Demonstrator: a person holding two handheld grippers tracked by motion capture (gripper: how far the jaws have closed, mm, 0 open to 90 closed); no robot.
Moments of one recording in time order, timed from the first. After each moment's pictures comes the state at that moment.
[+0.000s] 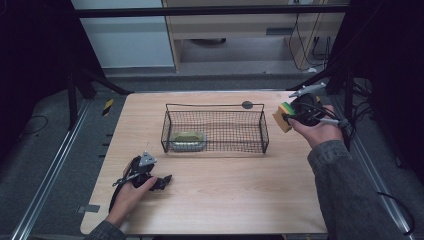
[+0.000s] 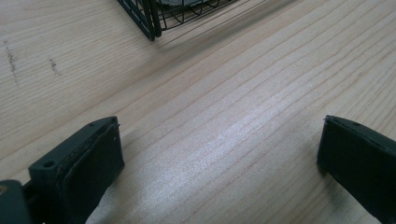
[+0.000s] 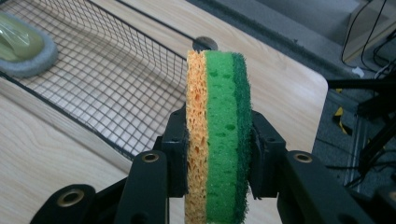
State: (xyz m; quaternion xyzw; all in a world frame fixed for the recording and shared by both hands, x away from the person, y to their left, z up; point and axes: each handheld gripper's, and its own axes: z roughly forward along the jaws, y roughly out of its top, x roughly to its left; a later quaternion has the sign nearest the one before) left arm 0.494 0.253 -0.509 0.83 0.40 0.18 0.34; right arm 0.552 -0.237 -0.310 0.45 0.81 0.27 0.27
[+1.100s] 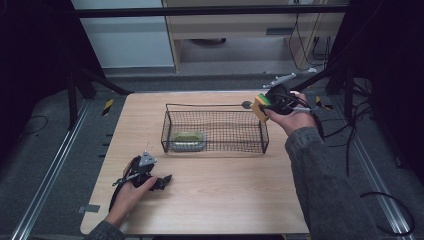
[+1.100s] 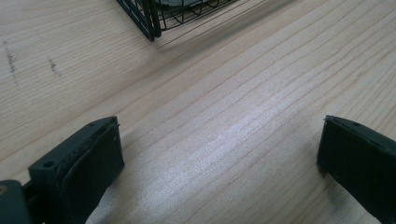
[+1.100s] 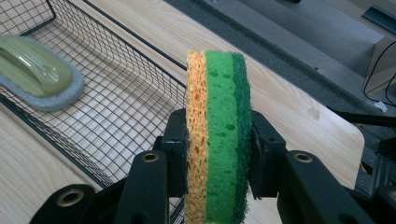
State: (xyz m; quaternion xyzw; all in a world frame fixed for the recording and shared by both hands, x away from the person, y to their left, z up) left arm 0.495 0.253 -0.509 0.83 0.40 0.18 0.34; right arm 0.592 -0.186 -0.314 0.40 0.82 0.30 0.26
